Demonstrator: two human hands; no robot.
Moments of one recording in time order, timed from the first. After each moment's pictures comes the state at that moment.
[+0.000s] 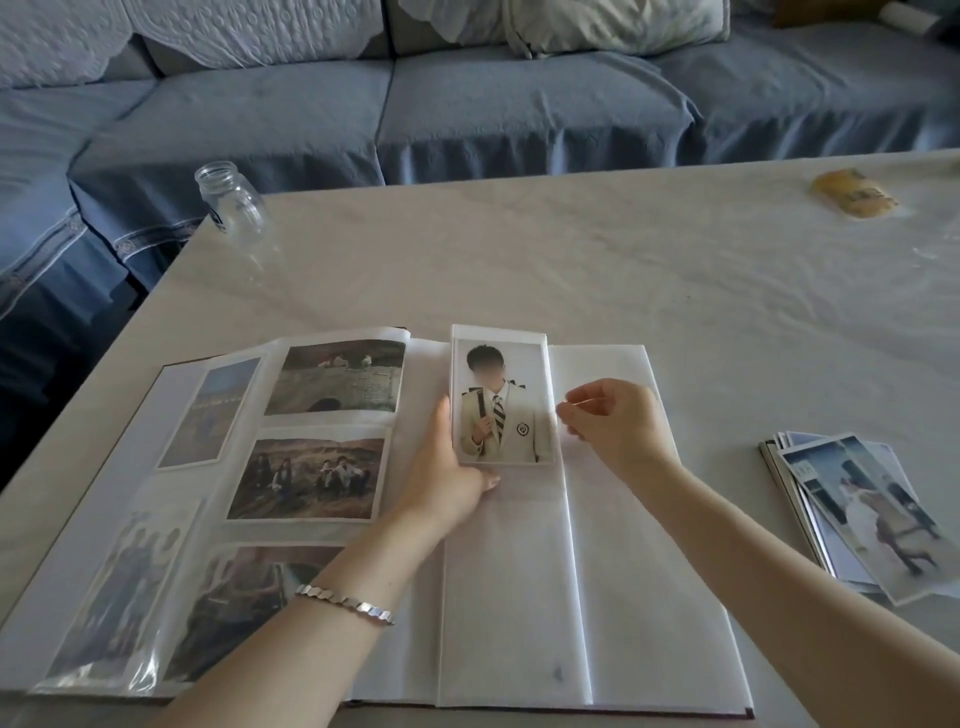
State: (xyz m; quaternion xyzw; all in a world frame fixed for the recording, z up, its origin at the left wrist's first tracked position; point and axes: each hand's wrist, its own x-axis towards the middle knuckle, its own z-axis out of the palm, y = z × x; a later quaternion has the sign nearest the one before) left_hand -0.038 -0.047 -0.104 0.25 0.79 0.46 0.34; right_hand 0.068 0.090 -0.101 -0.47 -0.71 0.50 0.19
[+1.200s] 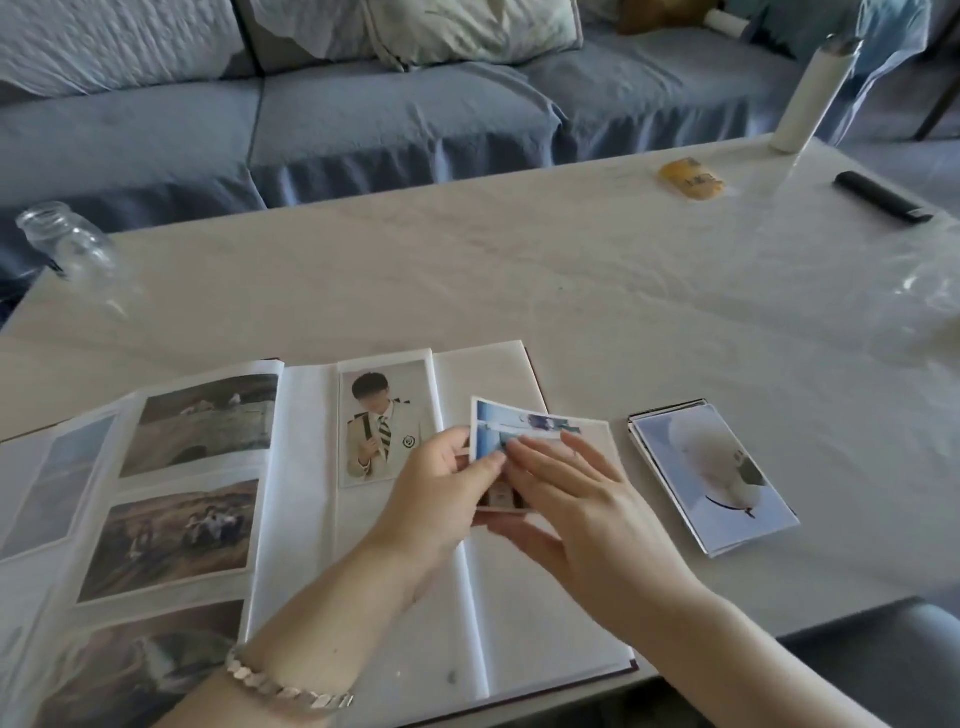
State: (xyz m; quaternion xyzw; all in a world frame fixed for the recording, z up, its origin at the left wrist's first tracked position) left_hand 0.042 -0.007 -0.062 0.27 0.67 0.51 0.47; right_hand 0.174 0.052 -0.086 -0.21 -0.93 0.13 0.26
